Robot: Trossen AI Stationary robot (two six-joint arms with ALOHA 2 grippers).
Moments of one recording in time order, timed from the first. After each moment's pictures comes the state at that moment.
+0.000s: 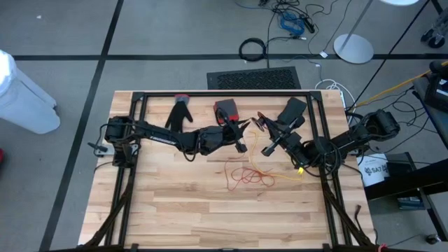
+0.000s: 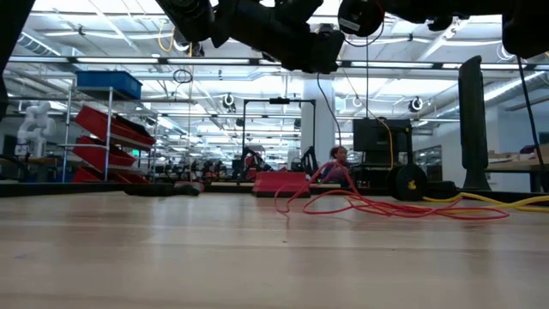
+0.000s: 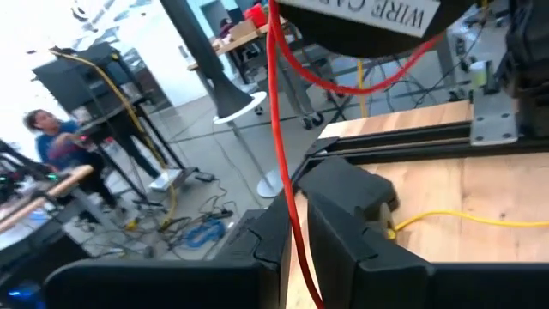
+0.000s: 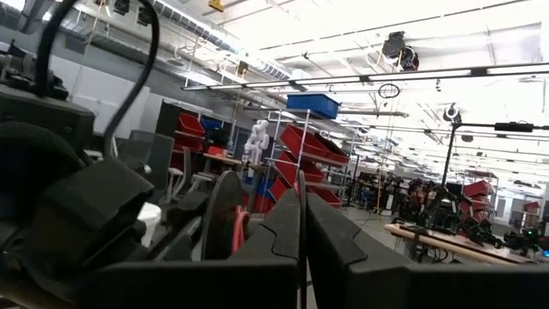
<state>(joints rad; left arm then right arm) 0.00 1.86 1.19 0.60 -0.60 0.40 0.28 1.29 0.41 1.56 0.92 -0.73</state>
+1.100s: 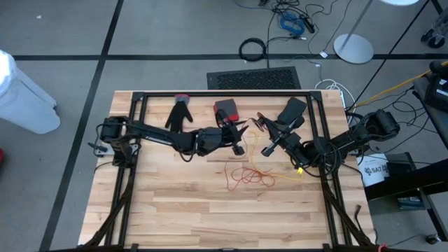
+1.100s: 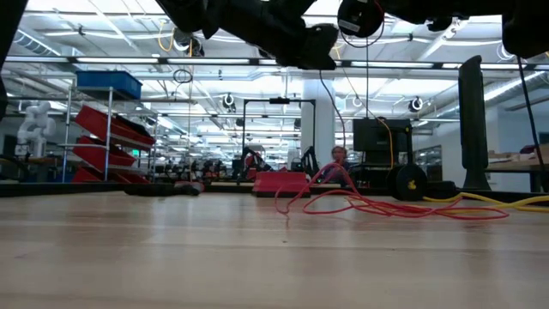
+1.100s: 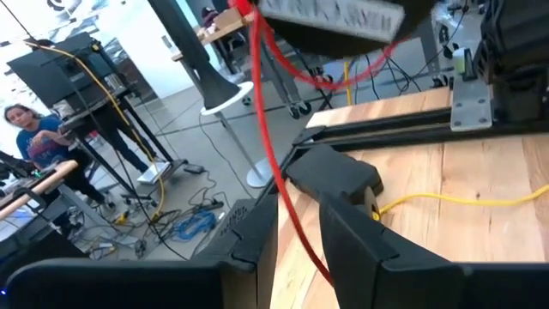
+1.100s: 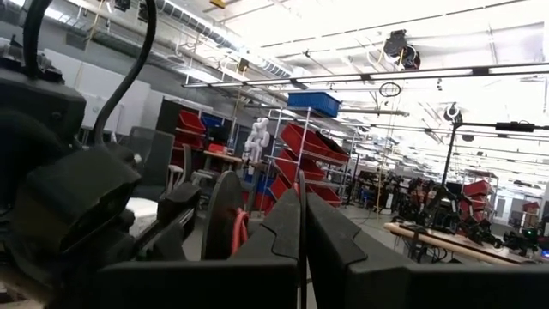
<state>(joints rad) -0.02 1.81 1.17 0.50 -0.58 0.37 0.28 1.29 0.41 1.55 0.92 -0.72</state>
